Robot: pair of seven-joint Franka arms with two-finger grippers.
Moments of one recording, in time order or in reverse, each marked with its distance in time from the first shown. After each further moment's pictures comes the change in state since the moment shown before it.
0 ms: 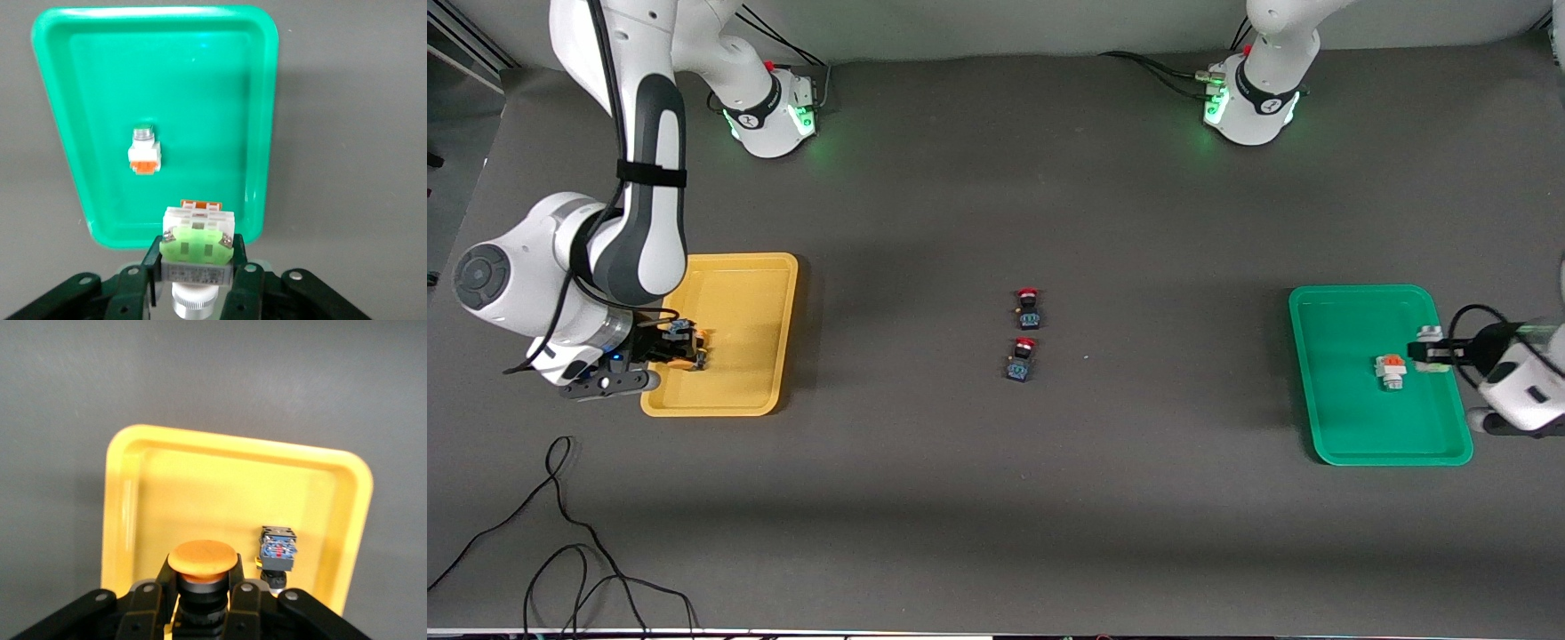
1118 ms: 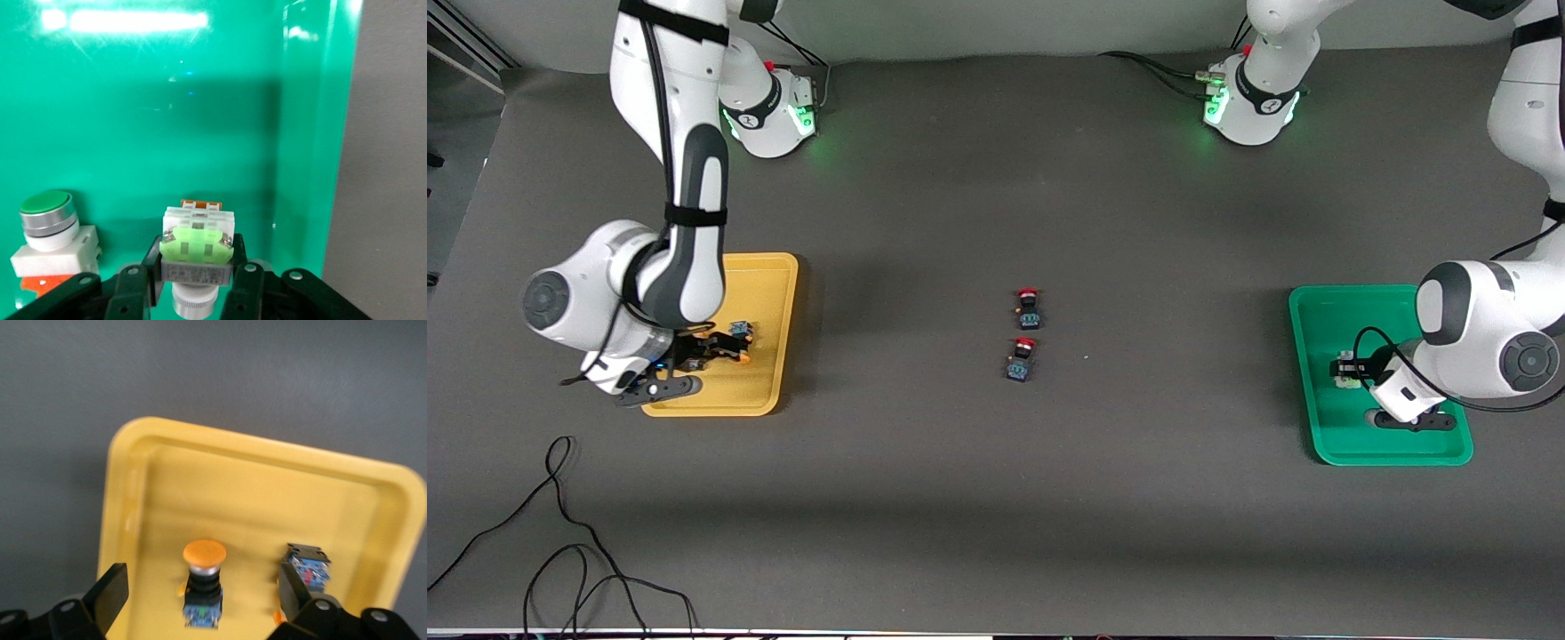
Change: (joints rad) left arm 0.003 0.099 0.074 -0.320 0.028 0.491 0.000; right arm 0.028 0.136 -0.025 0.085 0.075 -0.106 -0.061
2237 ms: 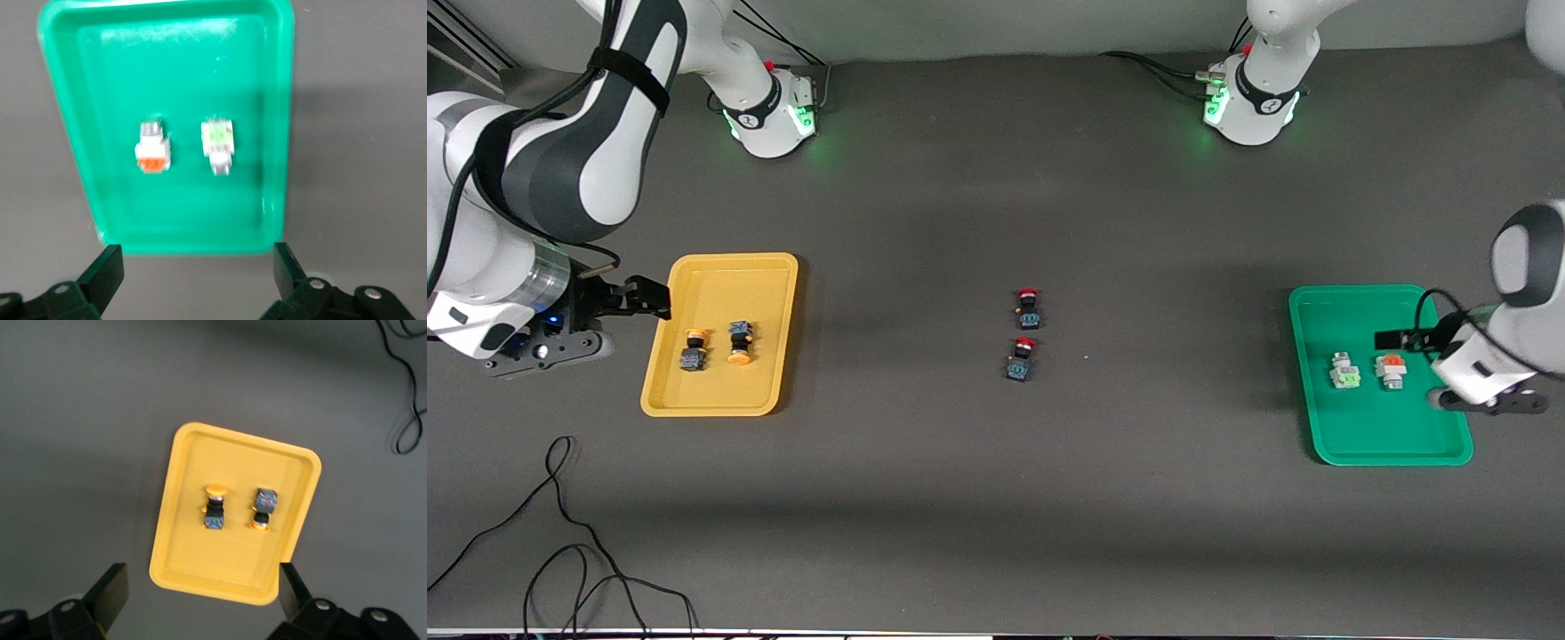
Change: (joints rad) left arm -0.002 -0.277 -0.077 0.155 -0.013 -0.458 0.000; right arm 0.137 -0.054 -0.314 0.380 -0.236 -0.499 0.151
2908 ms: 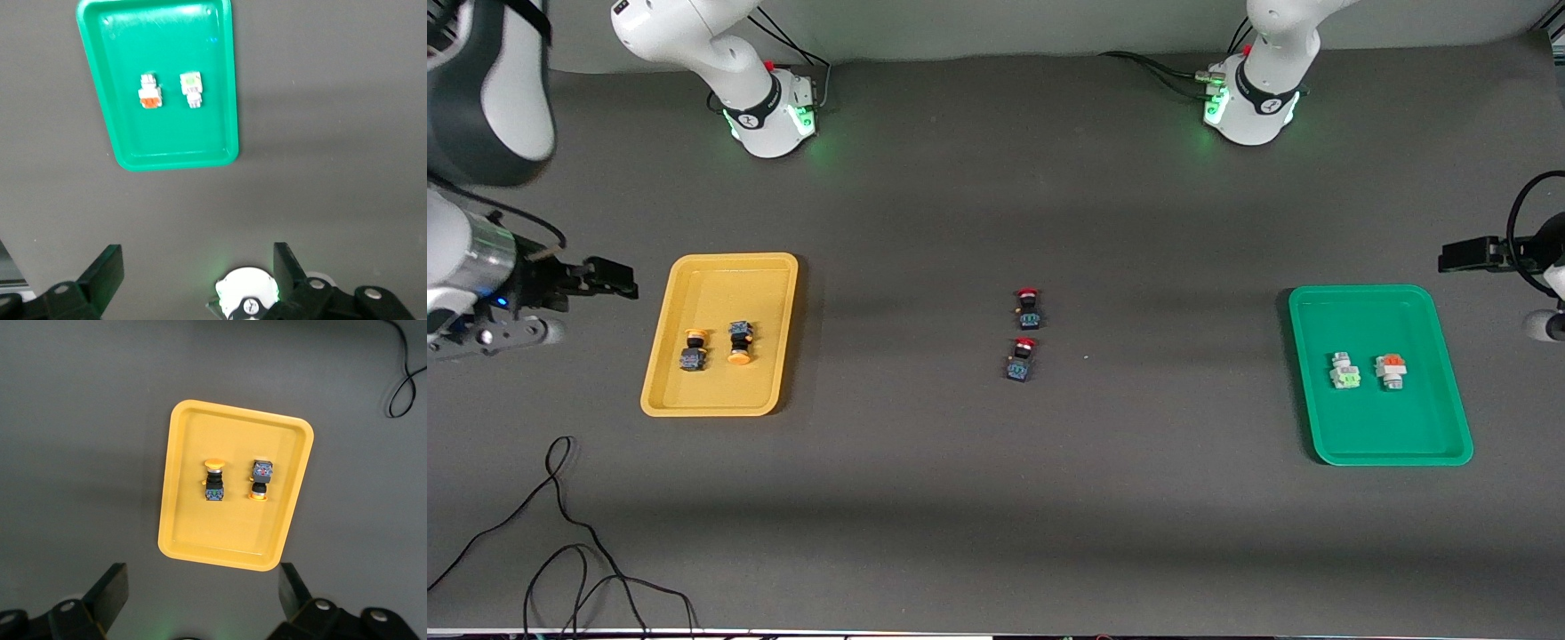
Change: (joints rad) left arm -0.003 -0.041 -0.114 0.388 -0.038 -0.483 0.012; right arm -0.740 -0.520 1.014 0.059 -0.497 -0.011 0.366
